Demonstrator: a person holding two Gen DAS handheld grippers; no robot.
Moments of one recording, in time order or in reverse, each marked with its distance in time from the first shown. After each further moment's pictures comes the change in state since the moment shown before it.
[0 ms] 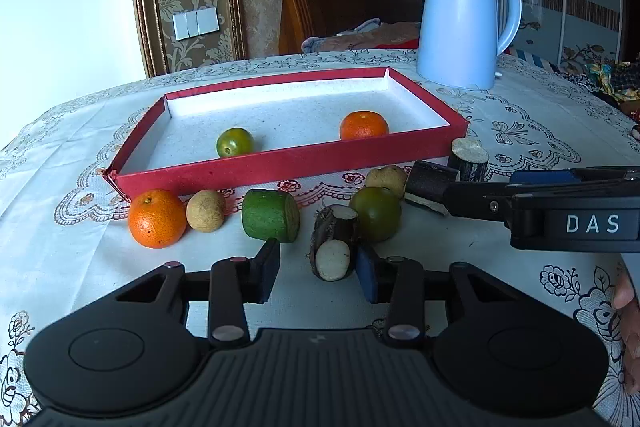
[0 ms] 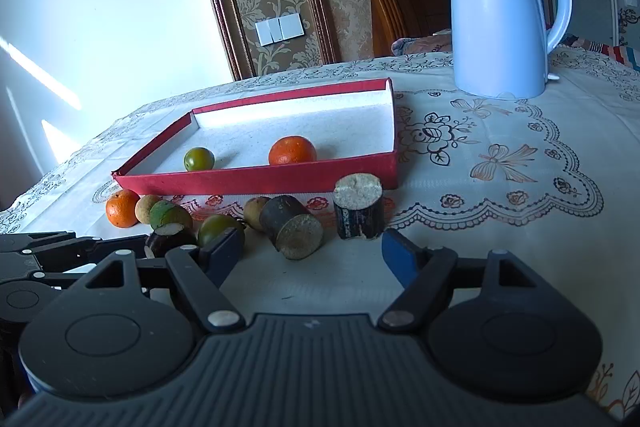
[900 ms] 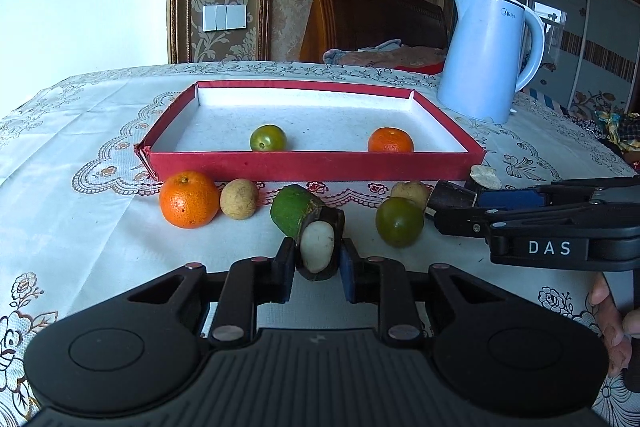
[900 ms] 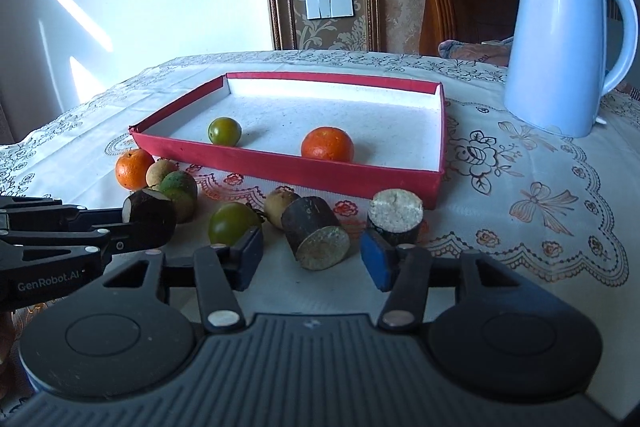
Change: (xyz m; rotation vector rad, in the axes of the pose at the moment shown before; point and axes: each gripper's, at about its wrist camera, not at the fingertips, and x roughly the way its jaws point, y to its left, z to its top) left arm -0.015 0.026 -0.008 -0.143 -0.041 -0.005; right arm 0.025 0.017 0.015 -0.207 0.087 0.068
